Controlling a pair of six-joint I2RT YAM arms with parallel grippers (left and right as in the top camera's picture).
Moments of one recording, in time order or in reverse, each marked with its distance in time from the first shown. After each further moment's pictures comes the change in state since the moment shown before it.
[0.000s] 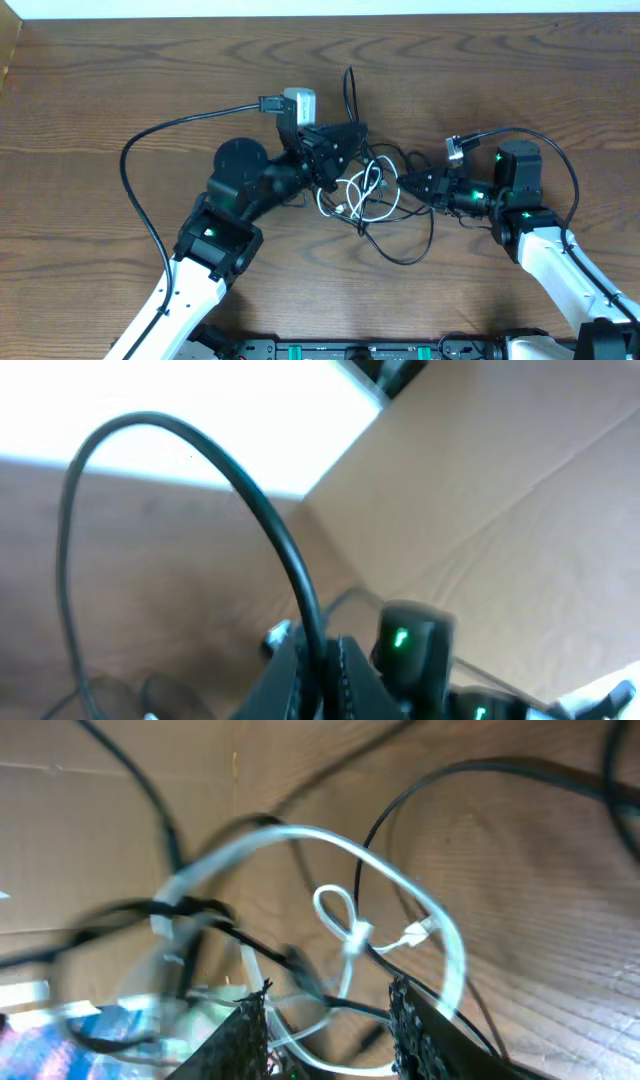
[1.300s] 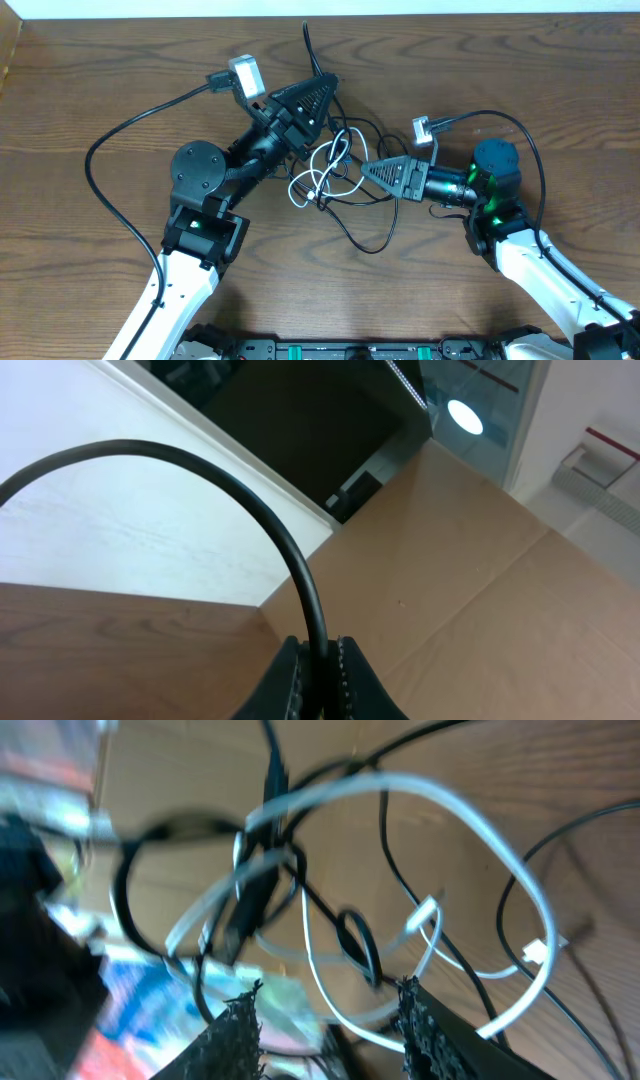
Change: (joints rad) left arm 0.119 0.013 0.001 0.299 -0.004 -0.206; right arm 0.209 0.002 -0.001 0.546 0.045 0.354
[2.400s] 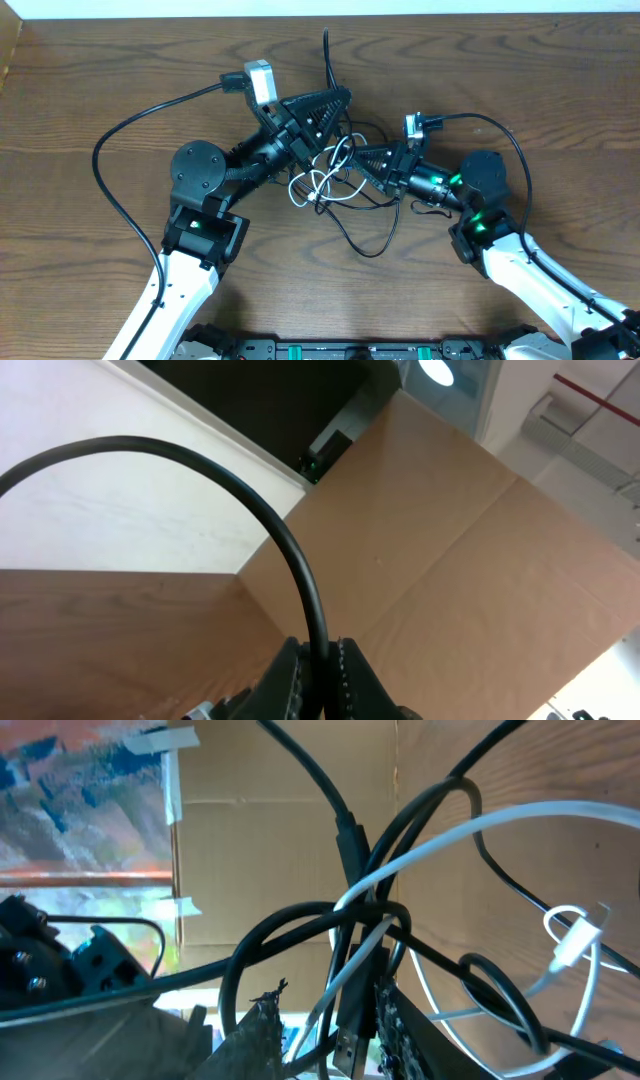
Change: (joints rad) left arm 0.000 0.000 0.000 -0.002 0.146 0.031; right arm 0.128 0.000 0.000 0.180 0.194 0.433
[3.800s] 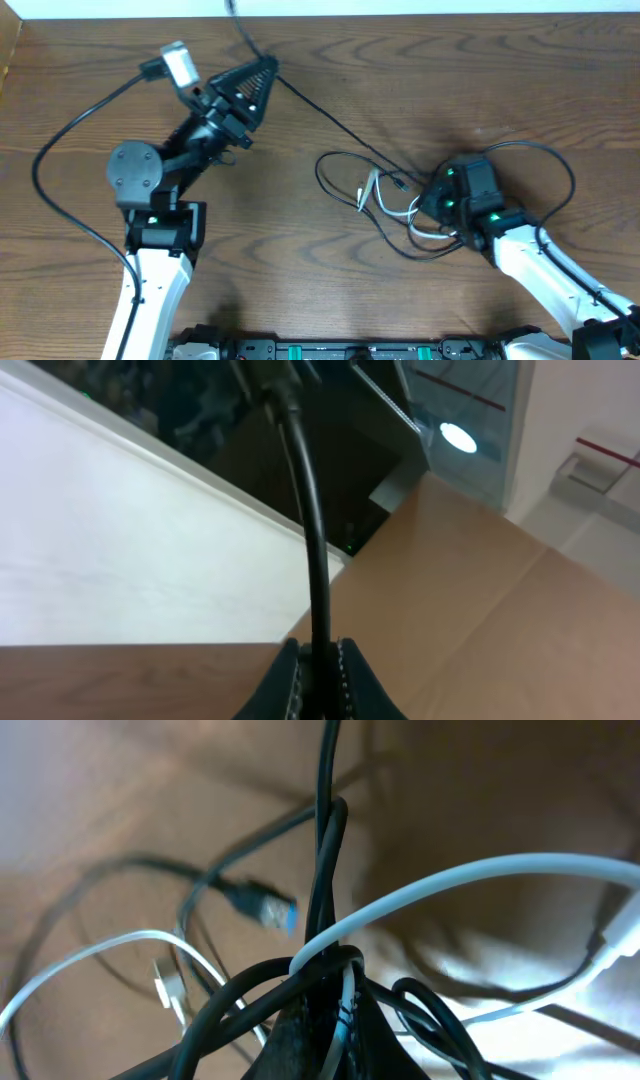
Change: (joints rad) left arm 0.306 -0.010 0.000 0.123 0.099 -0.083; right arm -0.144 0.019 0.020 -0.960 0.609 -0.681
